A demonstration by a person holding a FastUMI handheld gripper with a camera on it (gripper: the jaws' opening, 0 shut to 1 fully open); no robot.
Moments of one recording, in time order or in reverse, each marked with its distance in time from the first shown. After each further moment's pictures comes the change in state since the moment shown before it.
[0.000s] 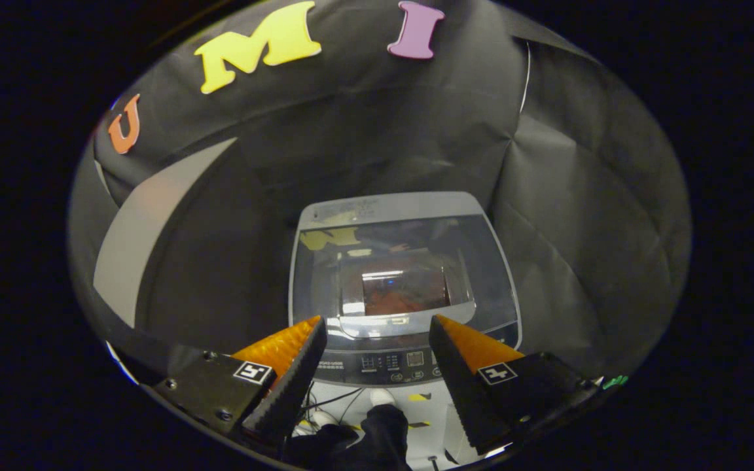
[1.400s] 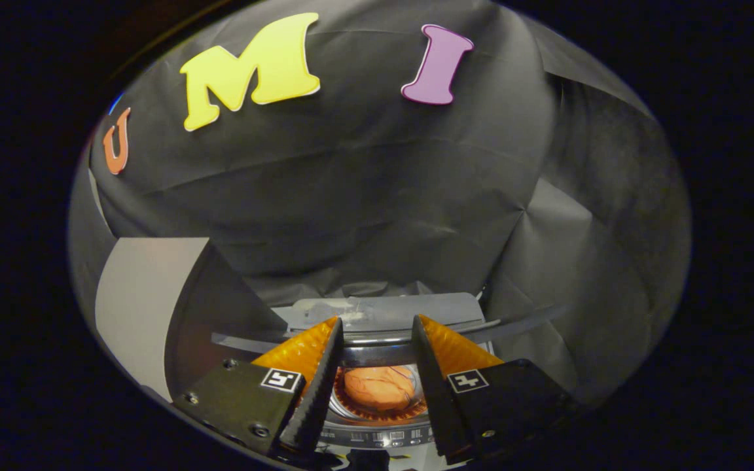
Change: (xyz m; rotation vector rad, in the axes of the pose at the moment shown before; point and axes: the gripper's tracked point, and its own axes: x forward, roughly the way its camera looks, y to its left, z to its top) arm 0.054 -0.001 0.160 -0.067 -0.109 -0.036
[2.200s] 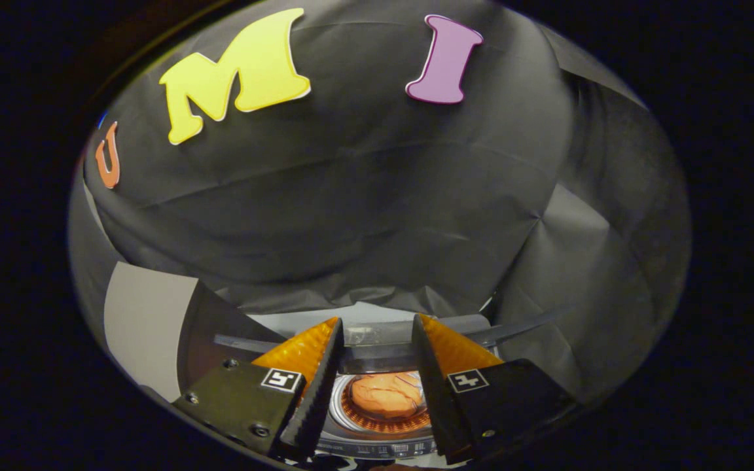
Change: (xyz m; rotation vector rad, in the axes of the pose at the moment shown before) arm 0.016 0.006 0.028 0.028 0.017 0.029
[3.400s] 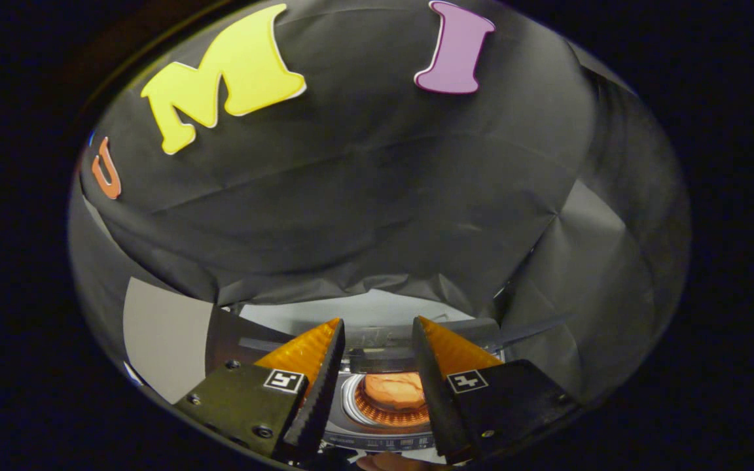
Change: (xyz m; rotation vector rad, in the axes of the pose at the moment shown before) arm -0.005 0.007 0.017 0.023 0.133 0.077
